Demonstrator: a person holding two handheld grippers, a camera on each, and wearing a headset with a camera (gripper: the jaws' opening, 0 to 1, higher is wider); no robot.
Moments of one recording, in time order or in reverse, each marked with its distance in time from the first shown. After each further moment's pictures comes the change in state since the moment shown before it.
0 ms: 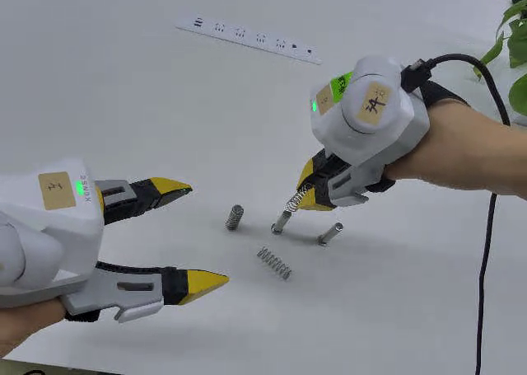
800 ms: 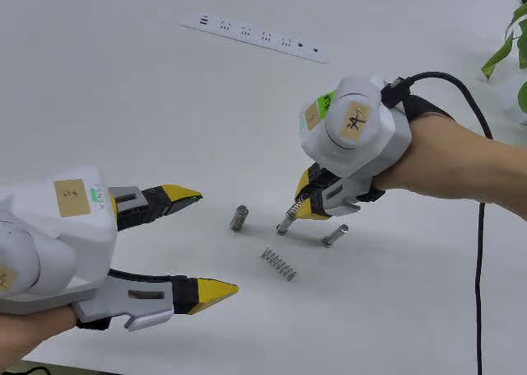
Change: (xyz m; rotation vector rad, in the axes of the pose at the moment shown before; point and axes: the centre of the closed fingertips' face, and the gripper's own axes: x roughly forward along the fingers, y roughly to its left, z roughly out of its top) left arm 0.005 -0.007 -0.003 -0.017 0.003 -0.021; right arm 0.019 0.002 -0.004 -0.010 0.029 0.025
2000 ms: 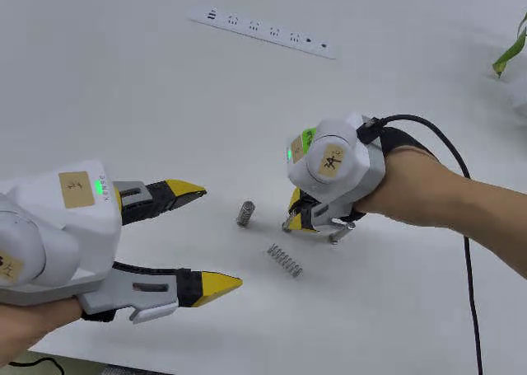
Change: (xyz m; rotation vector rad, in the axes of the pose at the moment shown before) left arm -0.001 0.002 -0.001 -0.009 0.002 0.009; right arm 0.044 0.002 -0.007 -0.021 0.012 -0.025
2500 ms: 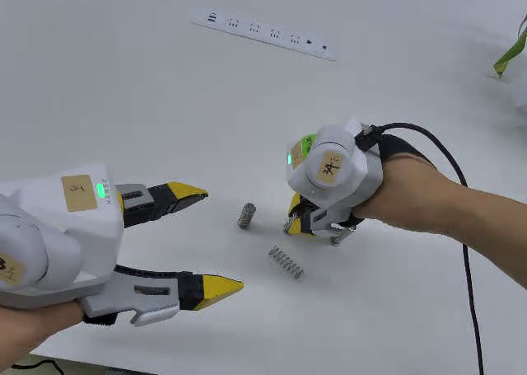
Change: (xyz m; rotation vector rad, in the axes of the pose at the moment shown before) left arm 0.000 0.000 0.000 0.005 0.007 -0.003; right arm 0.005 0.000 -0.002 0.011 -0.005 0.000
